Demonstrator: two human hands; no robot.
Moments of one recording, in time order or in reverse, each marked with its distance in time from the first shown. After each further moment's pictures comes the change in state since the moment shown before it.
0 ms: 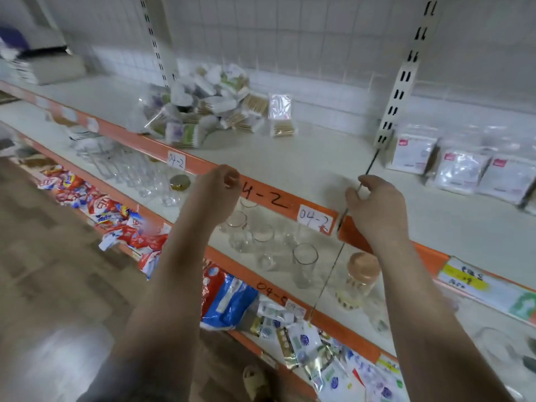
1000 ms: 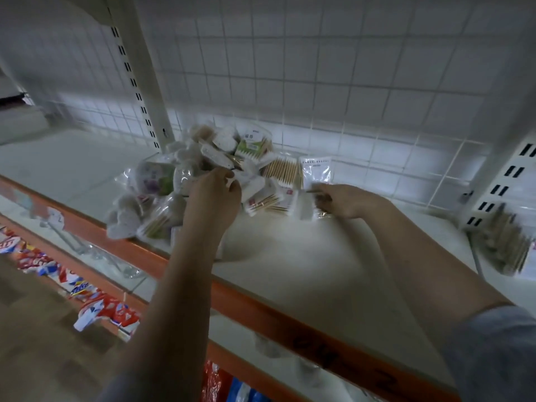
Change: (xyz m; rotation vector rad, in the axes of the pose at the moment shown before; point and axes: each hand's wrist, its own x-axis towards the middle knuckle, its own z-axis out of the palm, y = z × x) left_hand 0.257 -0.053 -0.023 0.068 0.072 0.024; right_hand 0.251 -0.113 0.147 -0.359 -0.638 -0.177
